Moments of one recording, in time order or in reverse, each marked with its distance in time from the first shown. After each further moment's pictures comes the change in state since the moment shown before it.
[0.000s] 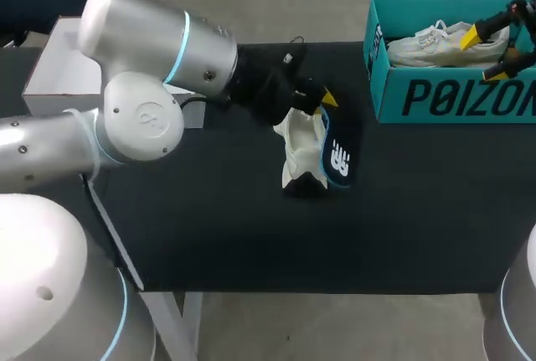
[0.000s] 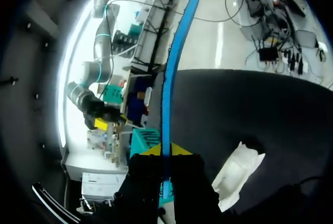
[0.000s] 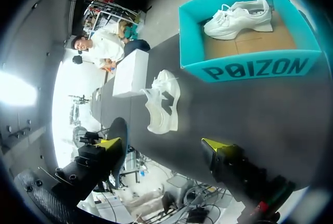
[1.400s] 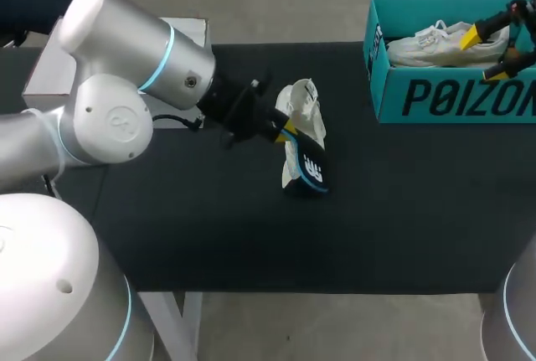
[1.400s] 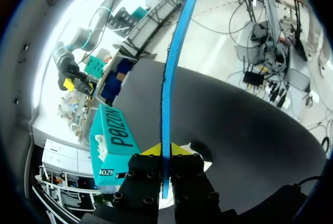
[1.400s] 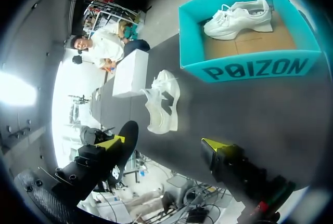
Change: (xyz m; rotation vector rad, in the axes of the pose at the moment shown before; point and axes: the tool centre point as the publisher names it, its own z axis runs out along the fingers) left arm 0.083 0.019 -0.021 -0.049 0.187 -0.285; right arm 0.000 0.000 0.000 0.000 -0.001 0.000
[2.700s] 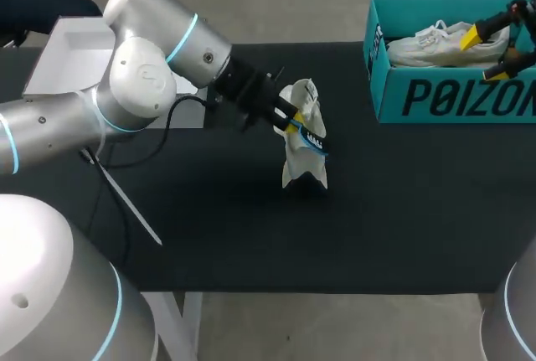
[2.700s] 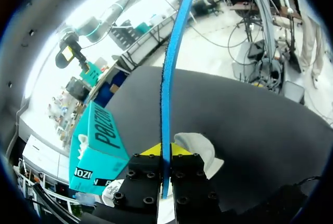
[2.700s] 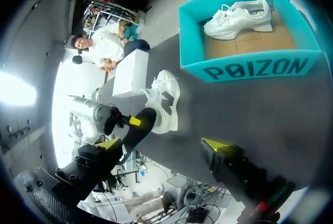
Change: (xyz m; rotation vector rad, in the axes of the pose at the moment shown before) left arm -0.010 0.065 0.060 0.209 0.091 -0.100; right arm 0.000 0.000 0.000 -0.001 0.001 0.000
